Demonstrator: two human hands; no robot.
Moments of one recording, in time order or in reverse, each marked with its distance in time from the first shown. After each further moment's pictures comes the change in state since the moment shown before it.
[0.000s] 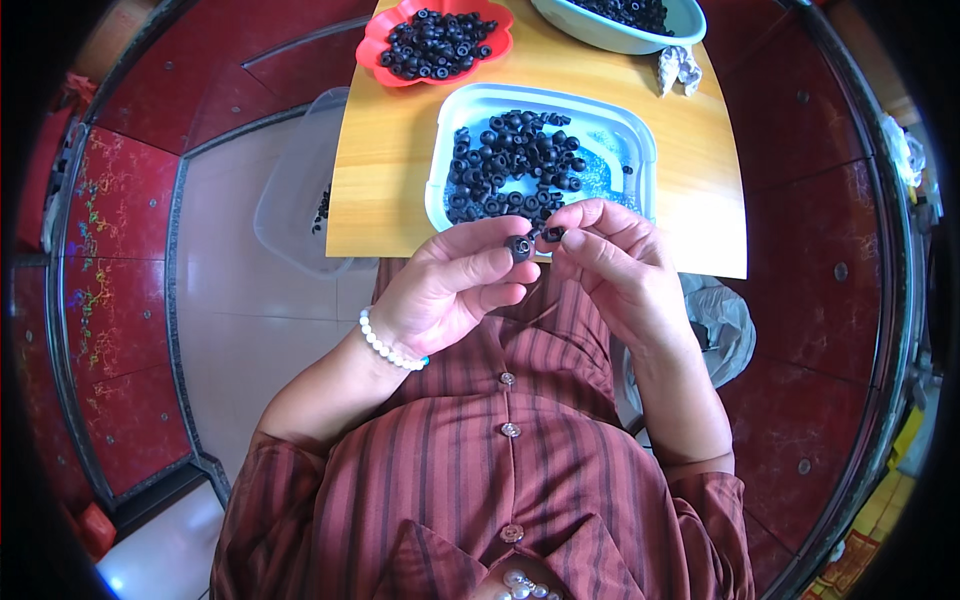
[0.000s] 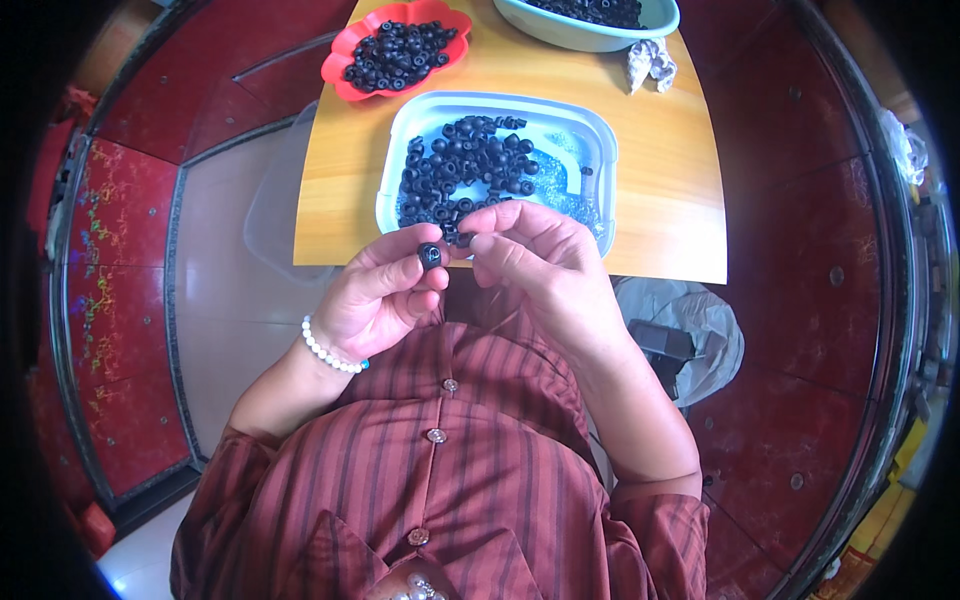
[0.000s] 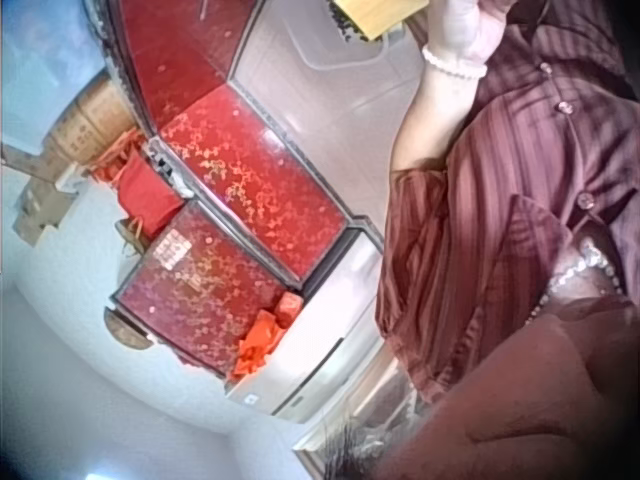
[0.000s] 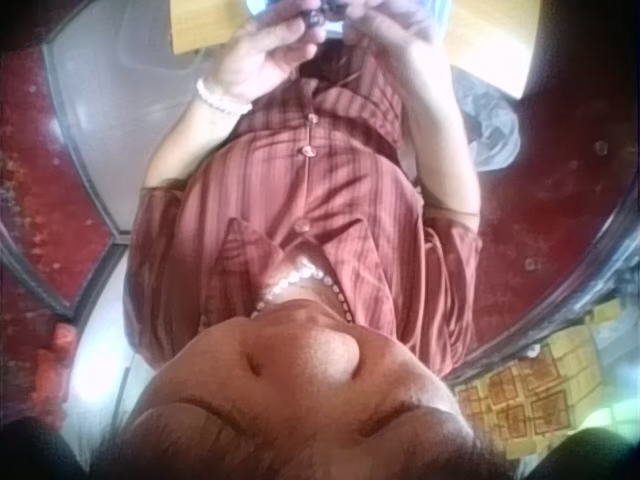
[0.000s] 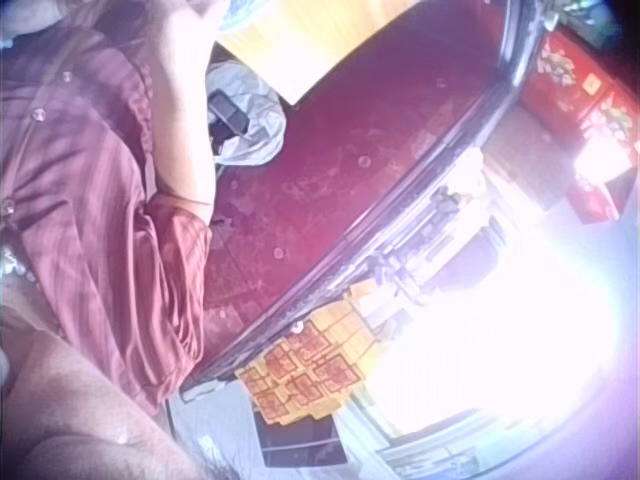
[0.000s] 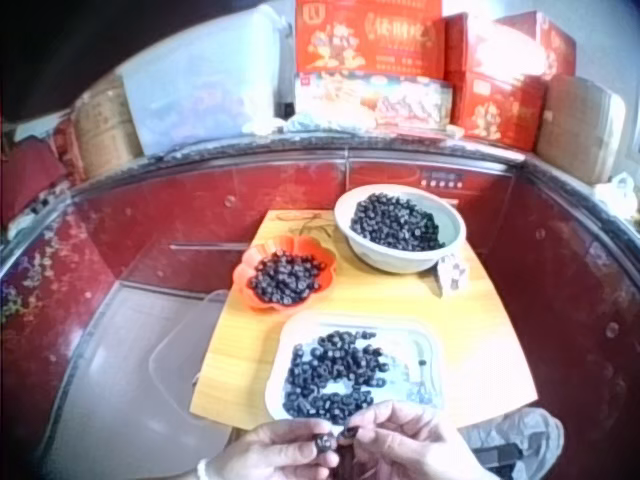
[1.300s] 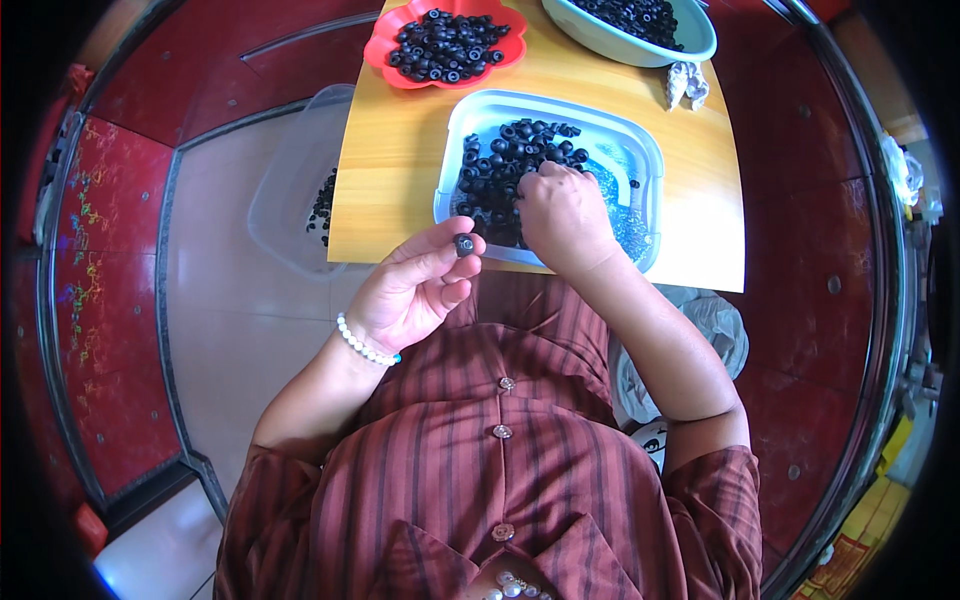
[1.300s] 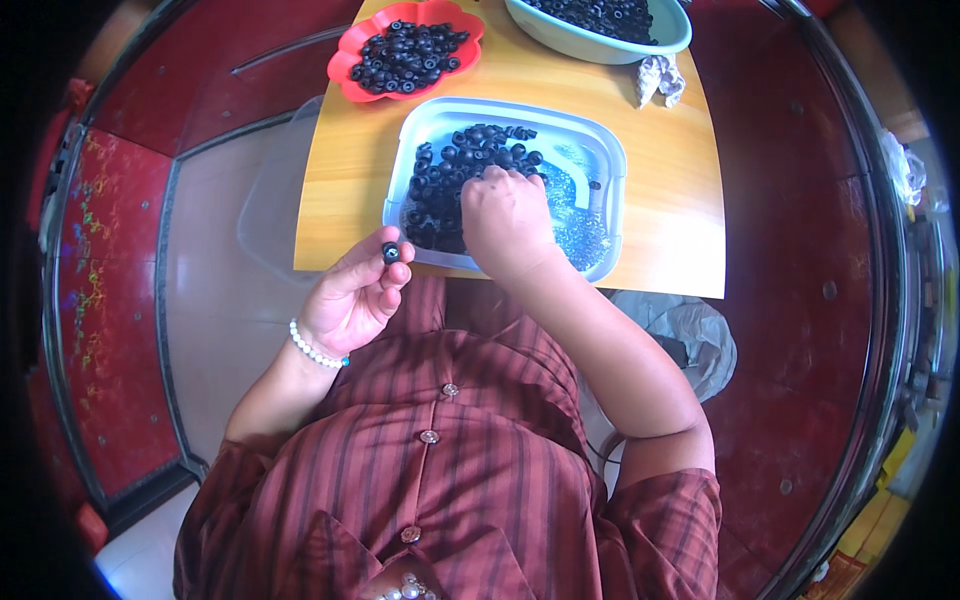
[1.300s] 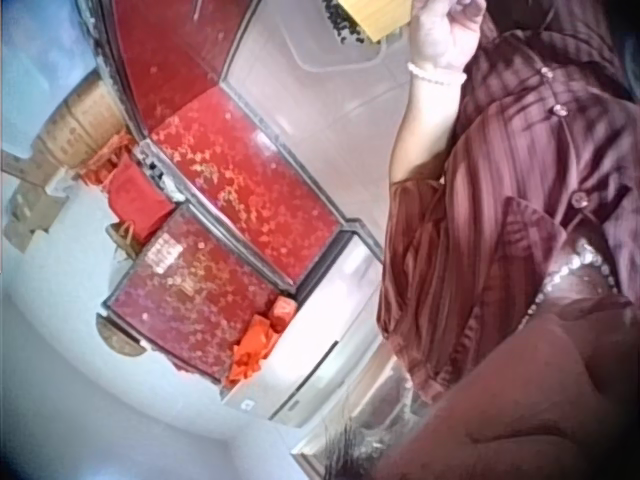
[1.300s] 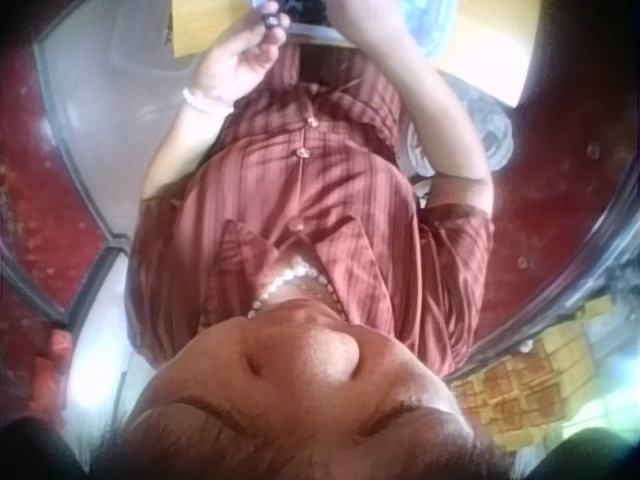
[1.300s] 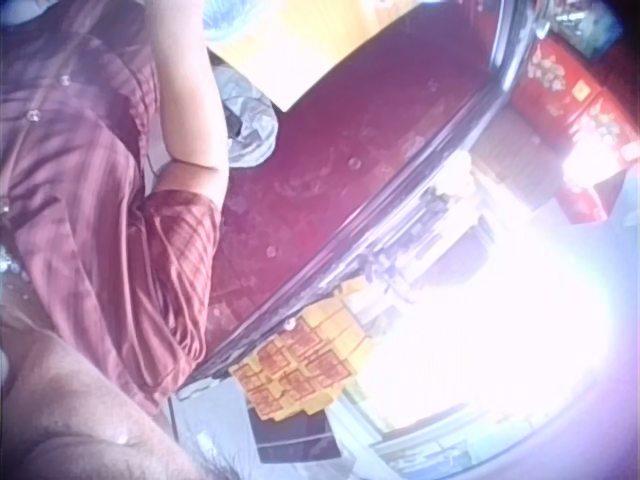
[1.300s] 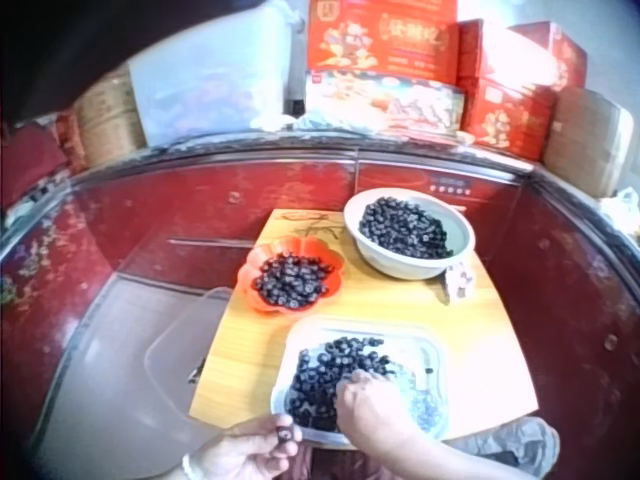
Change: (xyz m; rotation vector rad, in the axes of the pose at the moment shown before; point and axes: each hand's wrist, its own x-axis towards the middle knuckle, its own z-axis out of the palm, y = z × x) left_hand -0.016 0.019 -0.052 -0.149 0.032 0.043; right_hand 0.090 0.044 -0.006 -1.851 0.028 -0.393
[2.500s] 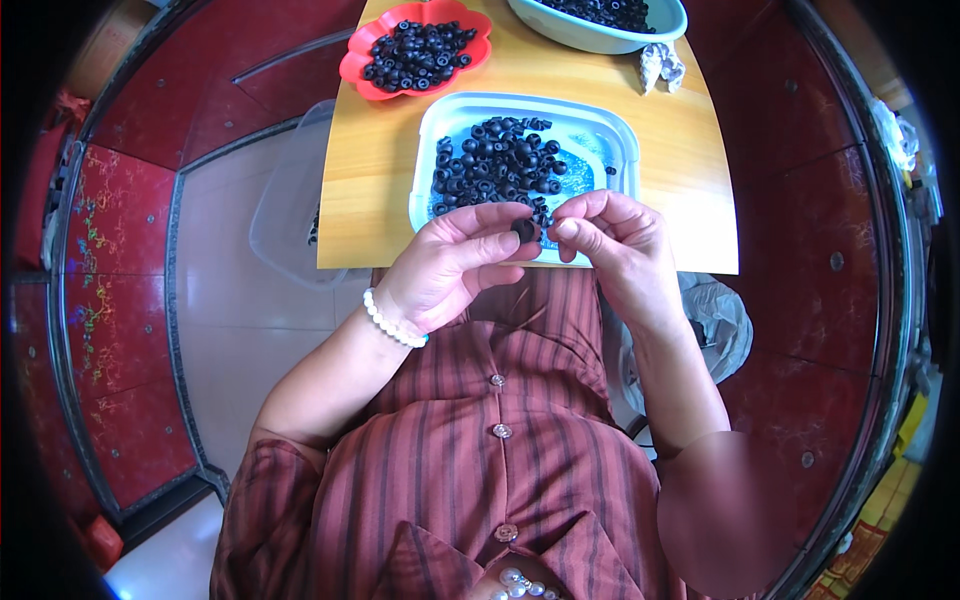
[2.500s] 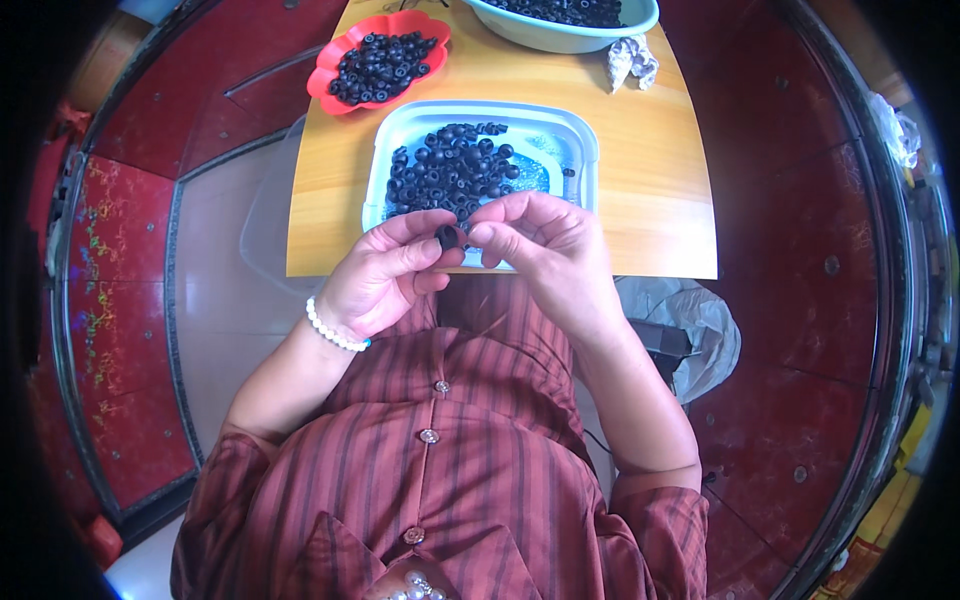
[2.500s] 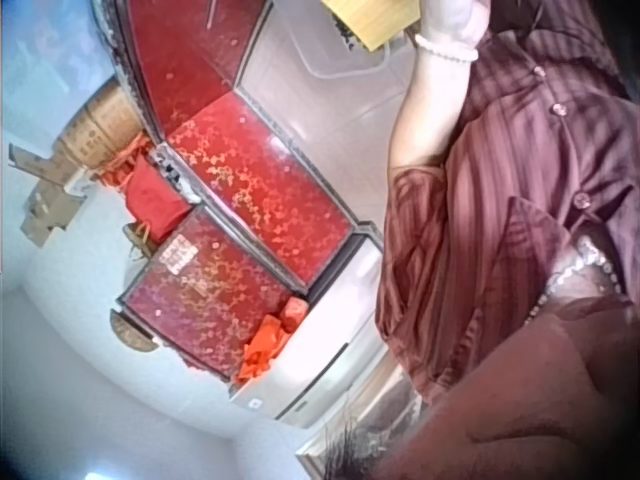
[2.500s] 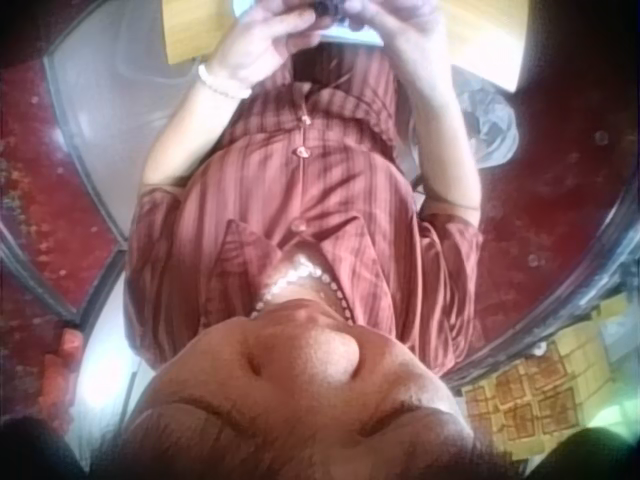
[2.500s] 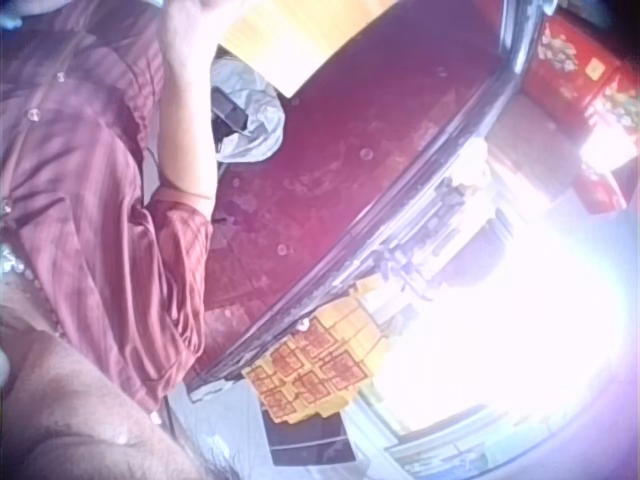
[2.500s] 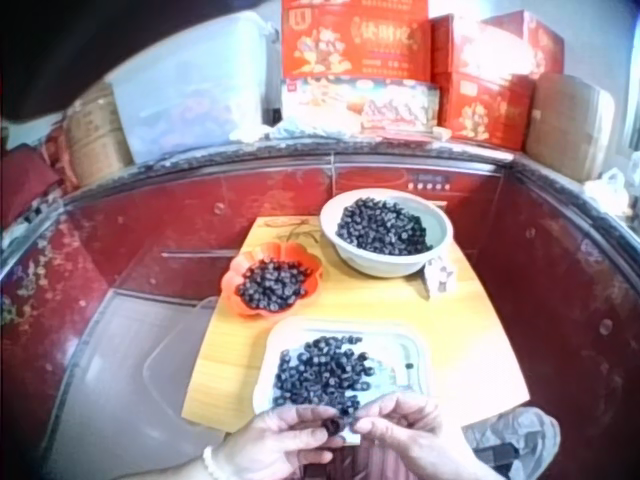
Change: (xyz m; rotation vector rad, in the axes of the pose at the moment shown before) left_hand 0.043 -0.025 0.047 0.350 0.032 -0.079; right_hand -0.069 0.017 -0.062 1.593 0.111 0.308
